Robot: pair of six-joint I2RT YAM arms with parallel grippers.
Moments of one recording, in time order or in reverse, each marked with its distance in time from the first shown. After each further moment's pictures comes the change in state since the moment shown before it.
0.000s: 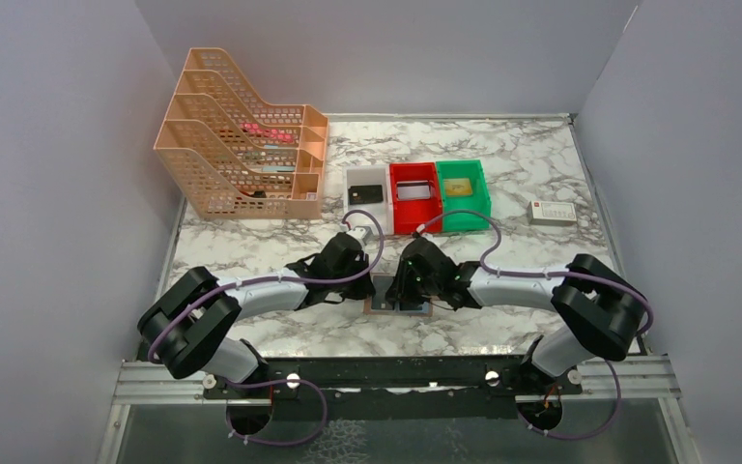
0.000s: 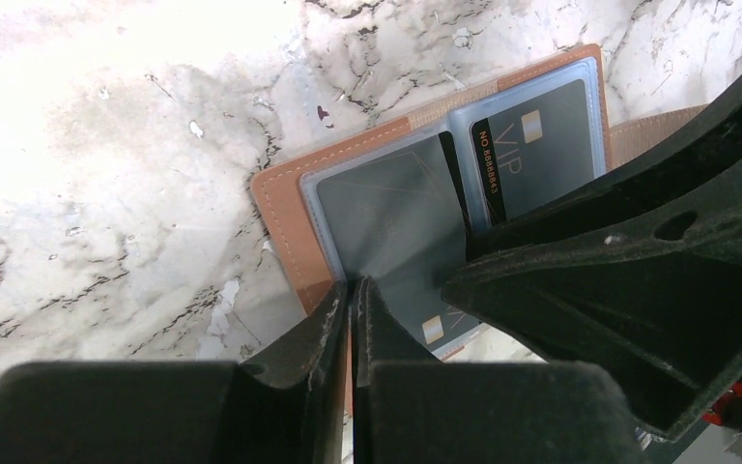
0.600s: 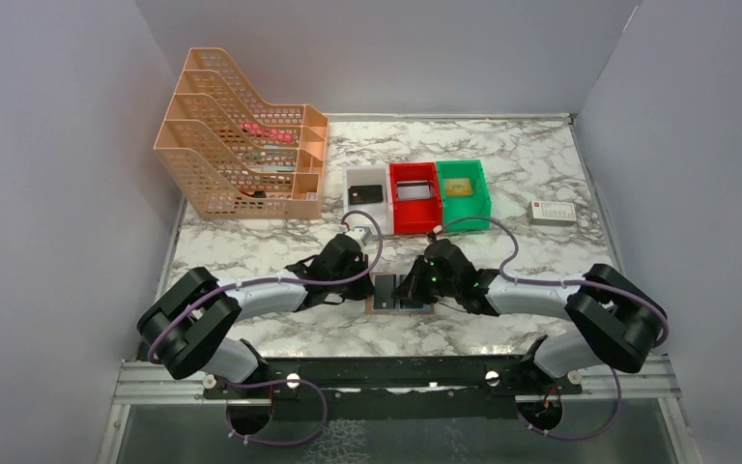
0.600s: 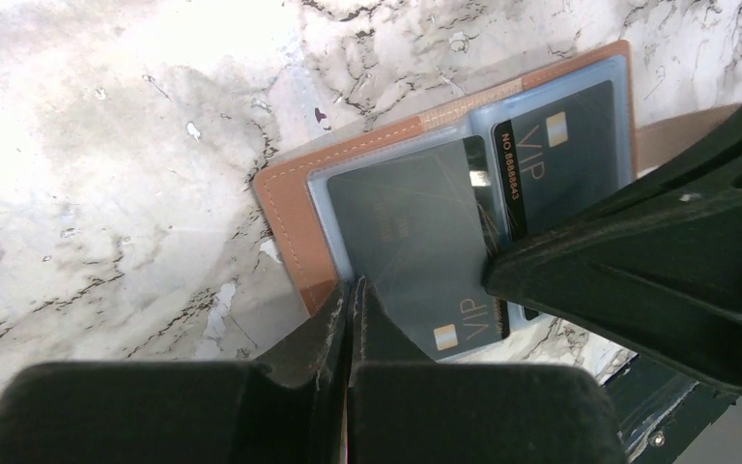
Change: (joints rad) left arm 0.000 -0.005 -0.018 0.029 -0.013 -0.011; right arm -0.084 -0.084 -0.153 0.198 -0.144 0.047
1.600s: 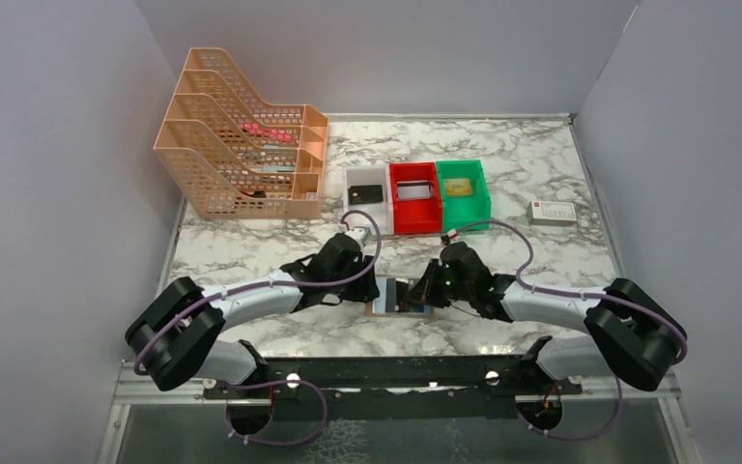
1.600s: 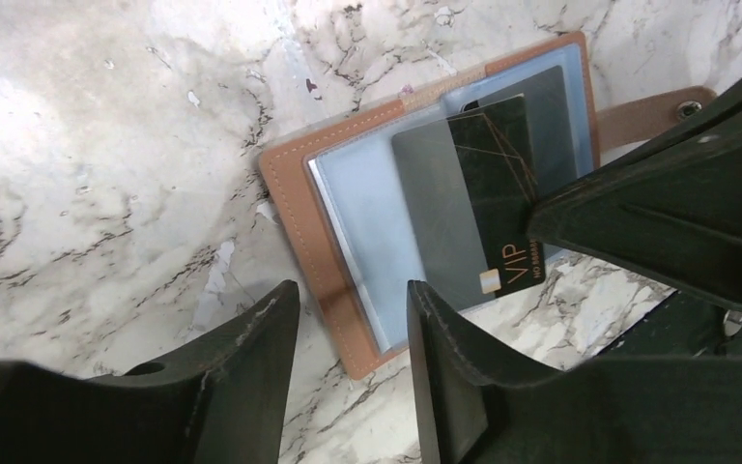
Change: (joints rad) left arm -0.013 -0.064 0.023 -0.101 -0.012 0.013; right arm -0.071 -0.142 -0.098 -0.039 -0.042 -0.033
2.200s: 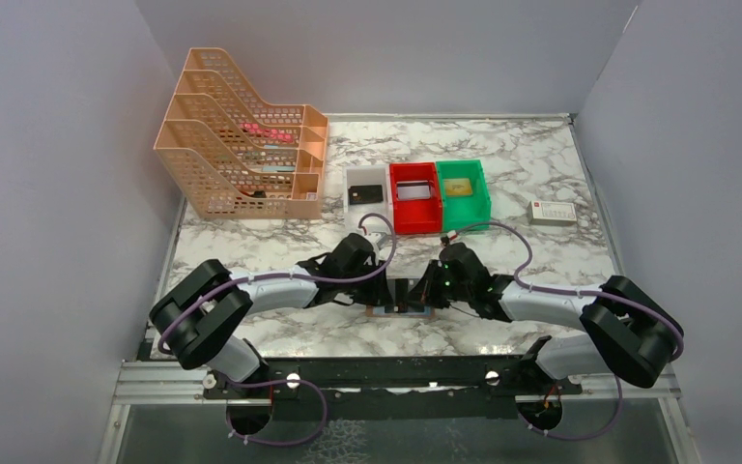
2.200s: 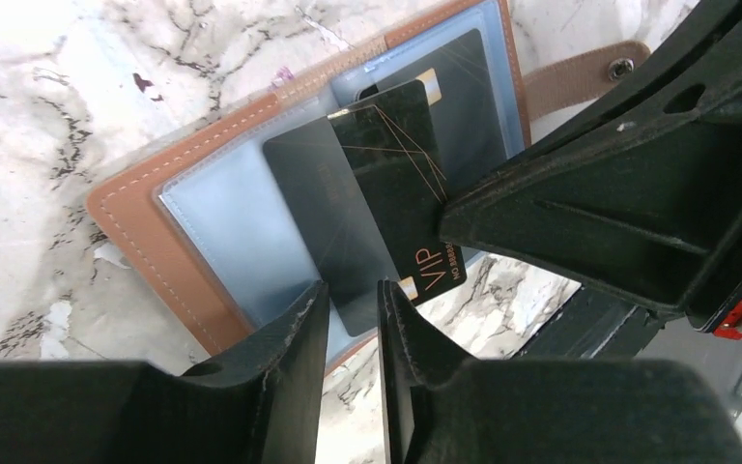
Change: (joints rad) left arm -0.033 0.129 0.052 0.082 0.161 -0.045; right arm 0.000 0.030 -0.004 0.019 0.000 0.018
